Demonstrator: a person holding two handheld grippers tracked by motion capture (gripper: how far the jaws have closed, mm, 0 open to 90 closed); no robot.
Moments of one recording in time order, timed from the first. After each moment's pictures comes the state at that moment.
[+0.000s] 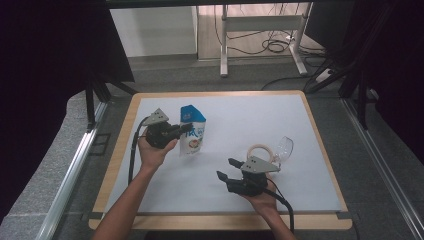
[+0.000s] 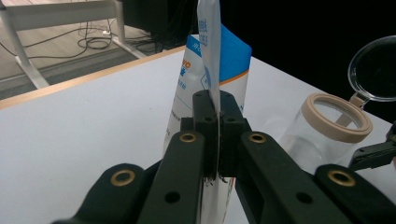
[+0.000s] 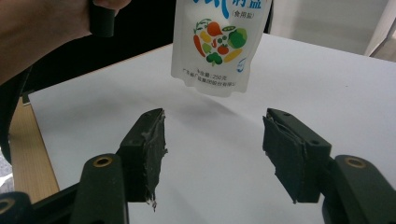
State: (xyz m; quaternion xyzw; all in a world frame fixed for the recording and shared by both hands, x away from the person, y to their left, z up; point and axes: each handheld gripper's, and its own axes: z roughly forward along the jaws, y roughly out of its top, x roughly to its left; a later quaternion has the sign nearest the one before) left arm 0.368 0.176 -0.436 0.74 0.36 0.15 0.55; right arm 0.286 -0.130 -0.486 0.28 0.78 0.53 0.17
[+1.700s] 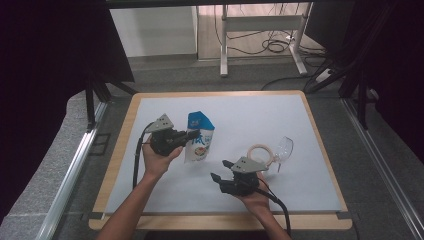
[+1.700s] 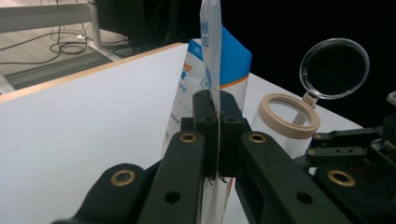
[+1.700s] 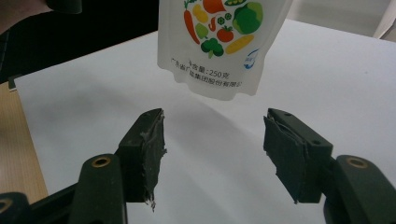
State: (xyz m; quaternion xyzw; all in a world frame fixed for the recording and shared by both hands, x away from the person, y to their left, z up) left arm 0.344 0.156 -0.430 0.74 0.32 0.13 0.57; right arm 0.291 -0.111 -0.501 0.28 0.80 0.51 0.16
